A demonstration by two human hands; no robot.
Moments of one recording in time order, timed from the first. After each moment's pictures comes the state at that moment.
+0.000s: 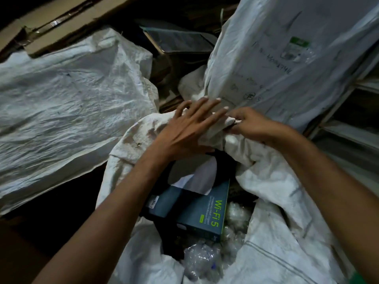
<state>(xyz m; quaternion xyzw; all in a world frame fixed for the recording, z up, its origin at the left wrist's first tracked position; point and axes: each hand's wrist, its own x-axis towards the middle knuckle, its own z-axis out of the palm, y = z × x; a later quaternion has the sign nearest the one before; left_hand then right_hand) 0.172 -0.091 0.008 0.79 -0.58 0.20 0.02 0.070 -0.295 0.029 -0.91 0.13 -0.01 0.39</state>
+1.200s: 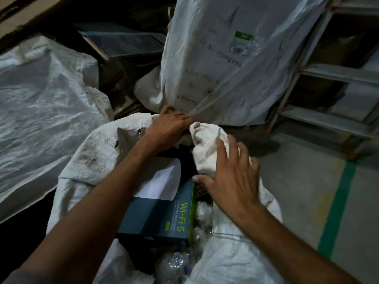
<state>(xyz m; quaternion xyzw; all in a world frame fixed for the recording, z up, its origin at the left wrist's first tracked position) 0.186 -0.188 -0.015 0.75 -0.64 0.16 0.04 -0.057 -0.235 -0.025 -0.93 0.35 -0.14 0.01</state>
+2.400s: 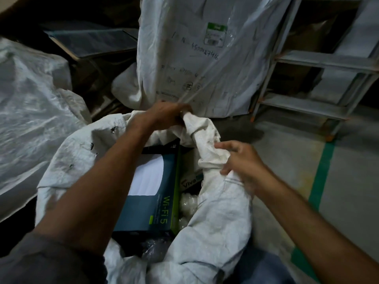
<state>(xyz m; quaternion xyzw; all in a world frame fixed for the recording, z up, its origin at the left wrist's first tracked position) 0.176 -0.254 0.008 0.79 -0.61 -0.07 0.00 -0.102 -0.305 -0.011 -0.66 0.42 -0.11 0.61</state>
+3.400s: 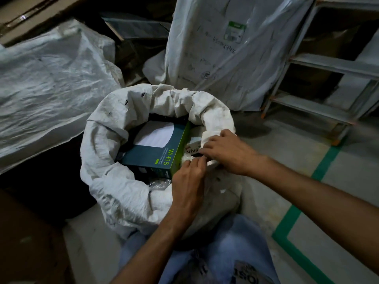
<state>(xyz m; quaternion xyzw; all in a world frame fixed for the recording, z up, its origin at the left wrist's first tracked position) -0.152 -0.099 -0.070 0.89 -0.38 0.18 0.16 -0.170 -0.273 -0.010 -0.98 -0.14 0.04 -0.15</state>
